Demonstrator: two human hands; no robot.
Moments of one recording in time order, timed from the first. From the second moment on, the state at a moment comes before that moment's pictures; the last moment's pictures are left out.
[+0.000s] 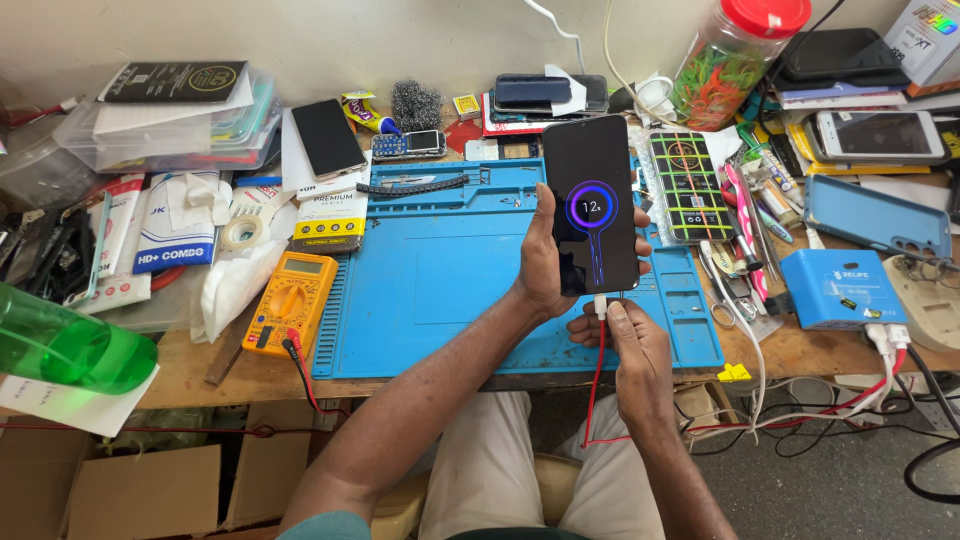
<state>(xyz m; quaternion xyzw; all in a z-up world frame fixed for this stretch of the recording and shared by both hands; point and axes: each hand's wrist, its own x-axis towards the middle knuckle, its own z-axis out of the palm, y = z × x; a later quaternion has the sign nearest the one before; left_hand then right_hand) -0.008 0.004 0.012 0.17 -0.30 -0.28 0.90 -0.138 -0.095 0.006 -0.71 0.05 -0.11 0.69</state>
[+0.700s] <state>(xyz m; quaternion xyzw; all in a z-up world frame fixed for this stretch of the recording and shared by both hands) -0.005 0.003 0.009 0.18 -0.30 -0.28 0.90 -0.138 -0.094 0.005 -0.71 0.05 -0.12 0.69</state>
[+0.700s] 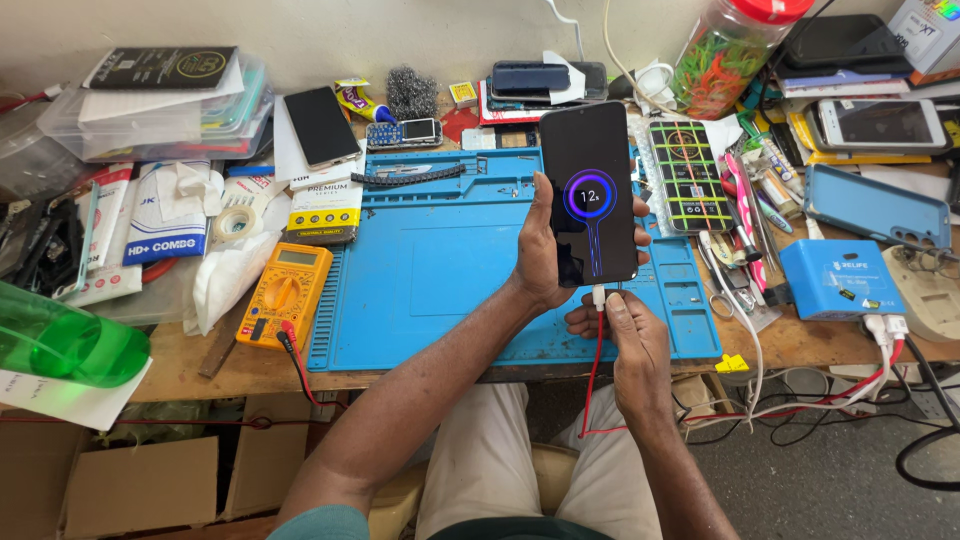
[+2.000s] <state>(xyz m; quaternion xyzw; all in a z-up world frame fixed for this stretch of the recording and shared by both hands) 0.024 0.016 0.016 0.14 -0.26 -0.10 0.95 -0.147 -0.081 0.001 -0.81 0.01 -0.14 0.58</state>
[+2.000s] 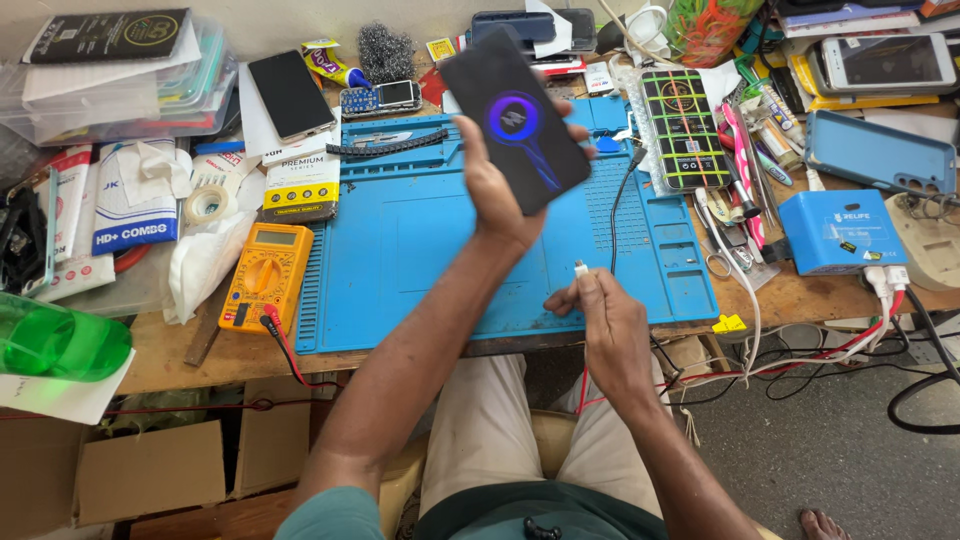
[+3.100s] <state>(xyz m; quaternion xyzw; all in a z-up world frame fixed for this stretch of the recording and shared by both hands) 0.025 0.020 0.011 0.15 -0.22 -0.08 0.96 -0.096 -0.140 0.036 -0.64 0.02 -0.13 0.76</state>
